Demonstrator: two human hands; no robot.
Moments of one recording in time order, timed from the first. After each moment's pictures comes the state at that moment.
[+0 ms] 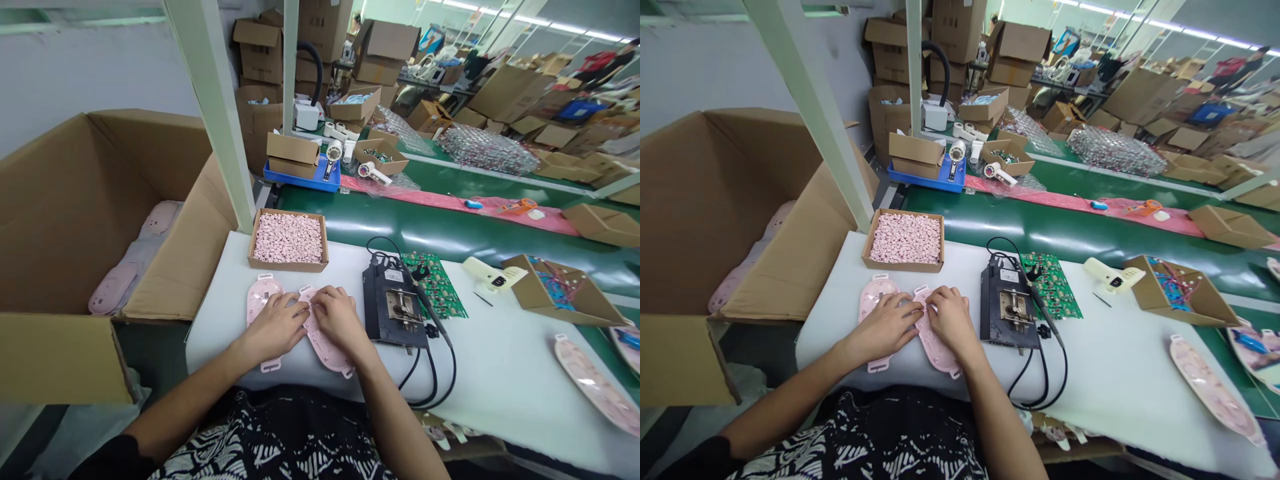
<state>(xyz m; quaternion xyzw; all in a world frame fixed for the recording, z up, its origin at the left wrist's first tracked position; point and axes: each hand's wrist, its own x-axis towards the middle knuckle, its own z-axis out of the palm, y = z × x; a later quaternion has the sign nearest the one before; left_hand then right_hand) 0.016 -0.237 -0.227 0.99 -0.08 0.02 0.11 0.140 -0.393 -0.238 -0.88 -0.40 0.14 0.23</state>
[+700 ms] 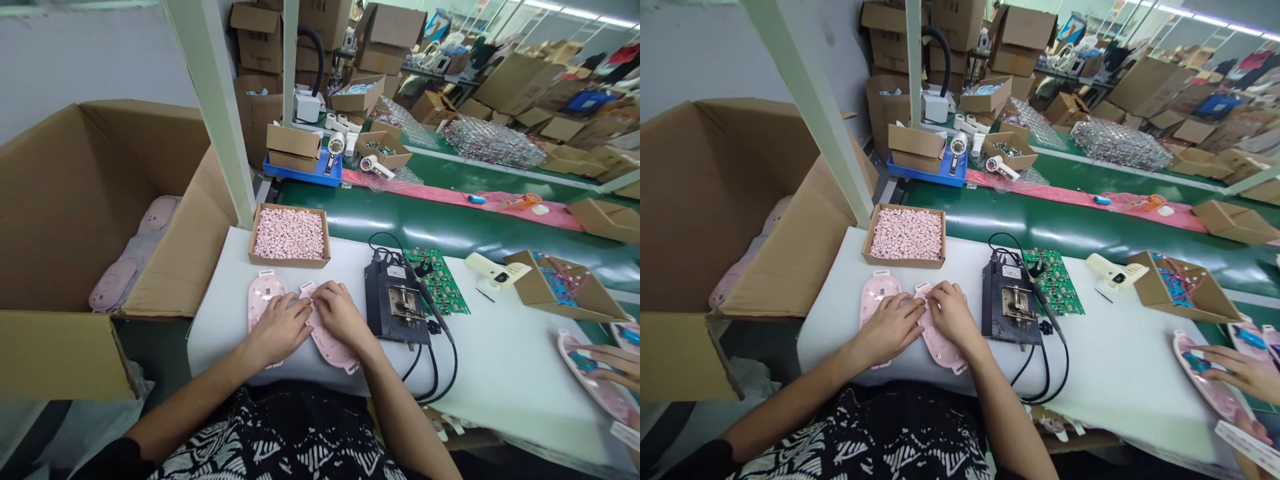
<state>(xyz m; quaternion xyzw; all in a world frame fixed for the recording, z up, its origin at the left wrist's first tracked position) 0.009 -0.250 -0.237 0.99 -0.04 0.04 0.10 0.144 -0.392 -0.240 -0.86 -0.40 0.14 0.28</state>
